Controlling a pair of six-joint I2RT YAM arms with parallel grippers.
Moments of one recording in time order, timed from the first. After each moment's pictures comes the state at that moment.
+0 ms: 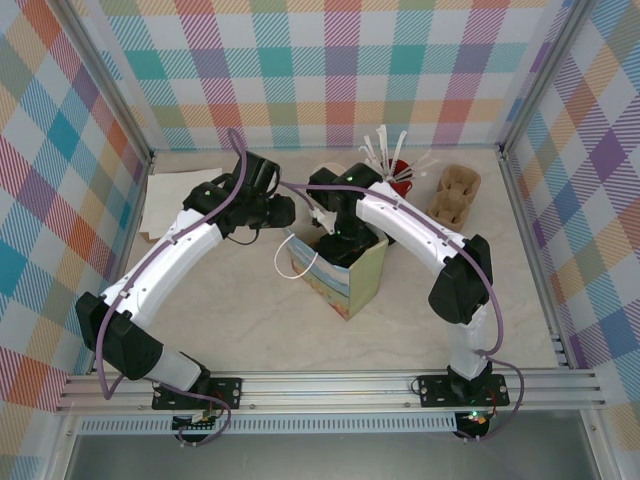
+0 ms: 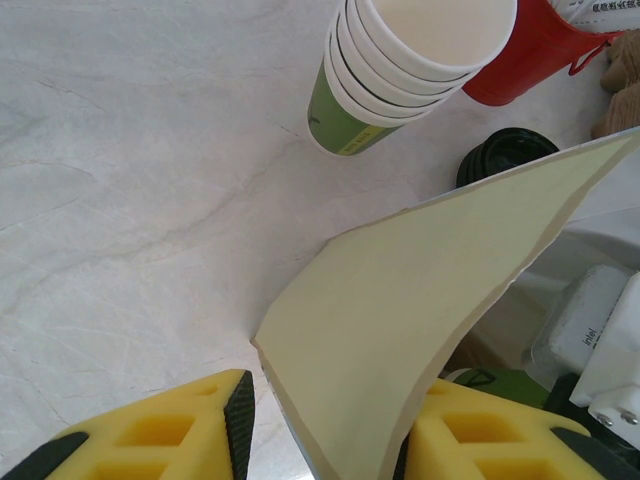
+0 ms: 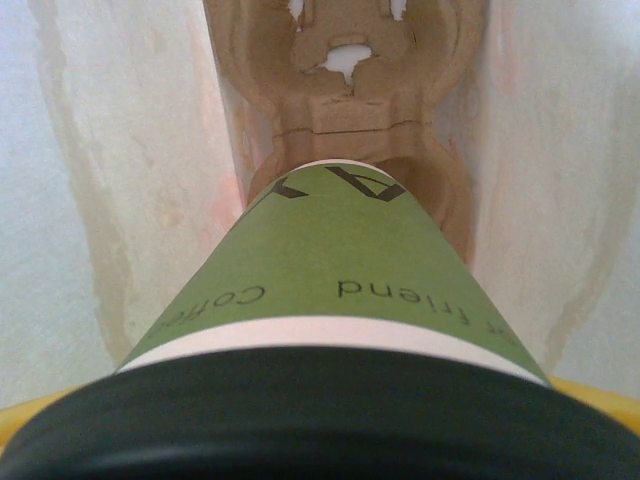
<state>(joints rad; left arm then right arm) -0.54 1.48 1.53 -0.95 -0.03 -0.48 0.79 1.98 1.98 -1.57 -0.08 0.11</state>
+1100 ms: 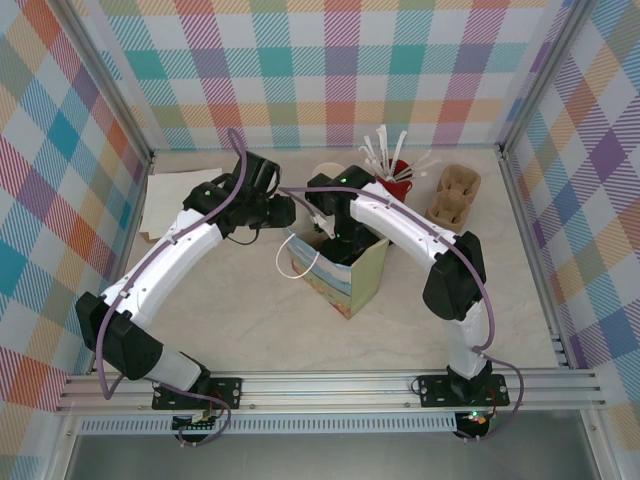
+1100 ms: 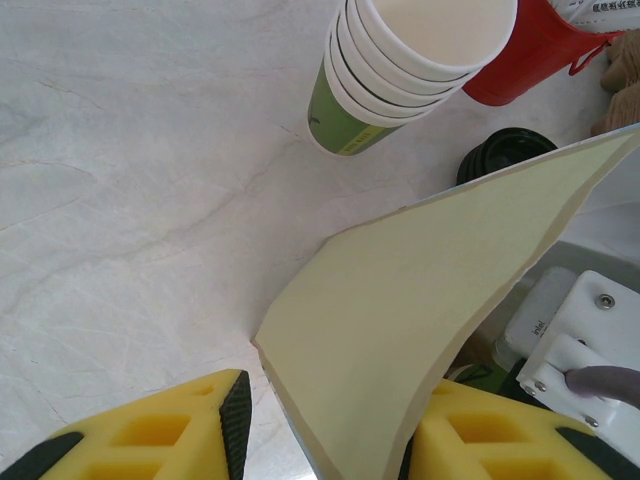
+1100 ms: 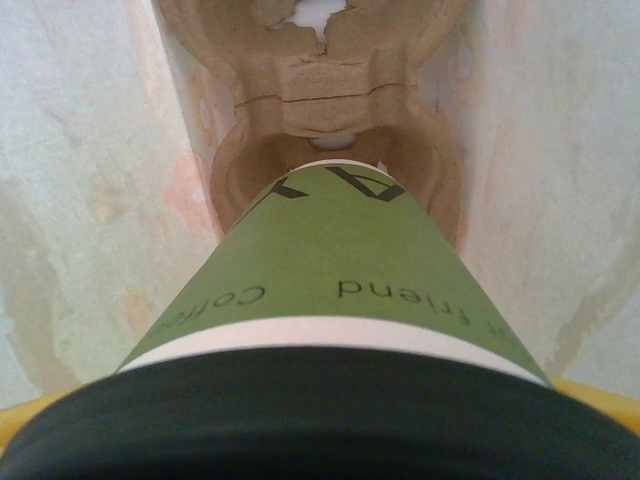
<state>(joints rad) -0.54 1.48 1.53 -0.95 -0.03 -0.48 0.79 2.02 1.98 -1.60 -0.04 0.09</state>
